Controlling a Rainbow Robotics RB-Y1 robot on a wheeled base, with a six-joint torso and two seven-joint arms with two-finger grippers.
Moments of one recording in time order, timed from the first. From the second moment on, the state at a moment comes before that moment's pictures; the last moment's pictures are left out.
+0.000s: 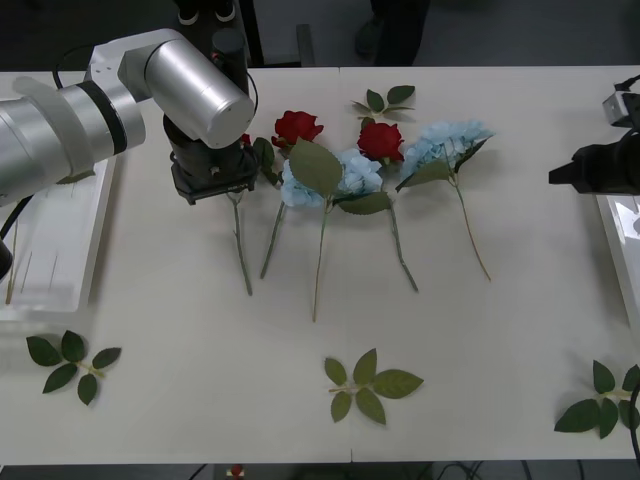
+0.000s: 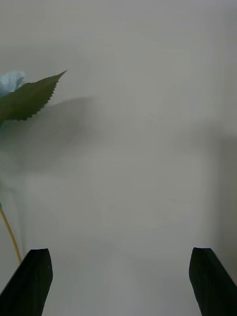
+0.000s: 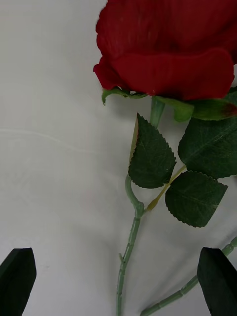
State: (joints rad) right arm -0.53 -0.62 -0.20 -1.35 -0.72 1.30 1.73; left arm -1.26 0.59 -1.17 -1.01 1.08 1.24 -0.47
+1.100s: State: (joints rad) right arm -0.56 -0.36 0.15 -1.29 -0.27 0.97 1.67; left arm -1.11 0.54 -1.17 -1.01 0.92 1.00 -0.44
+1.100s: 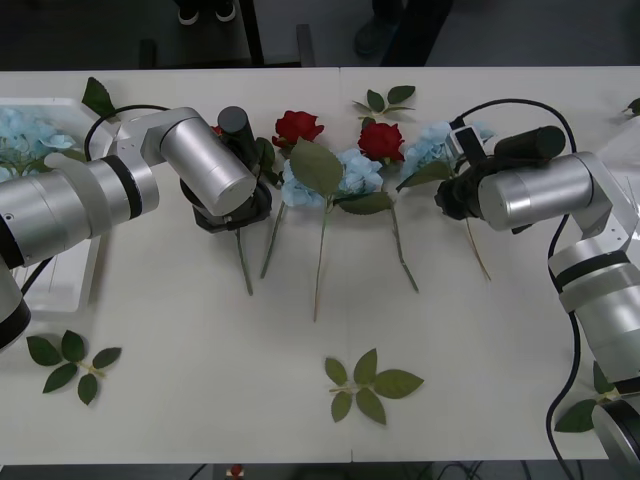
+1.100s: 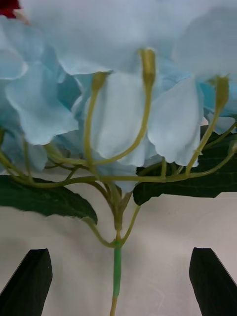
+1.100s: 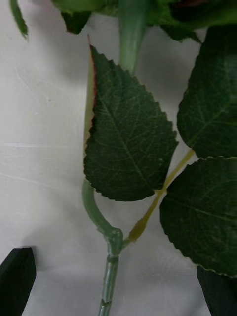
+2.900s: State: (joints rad) right arm -0.56 -0.35 -0.11 -1.64 -0.52 1.40 1.65; left arm -1.07 0.97 -1.16 -1.37 1.23 0.94 -0.77
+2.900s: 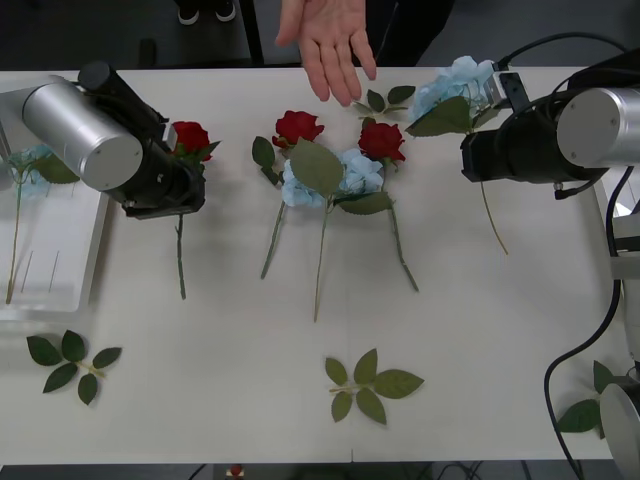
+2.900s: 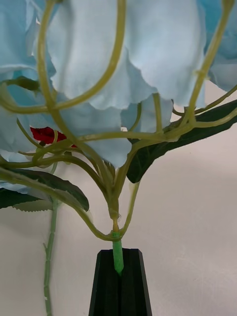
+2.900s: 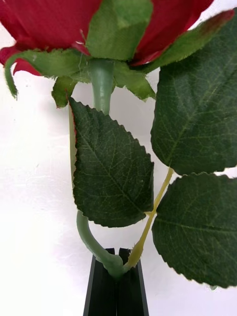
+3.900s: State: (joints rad) right arm -0.36 -0.35 -0.25 -2.54 -0.84 1.27 1.52; left arm -1.07 0.97 -1.14 -1.35 1.23 0.94 -0.77
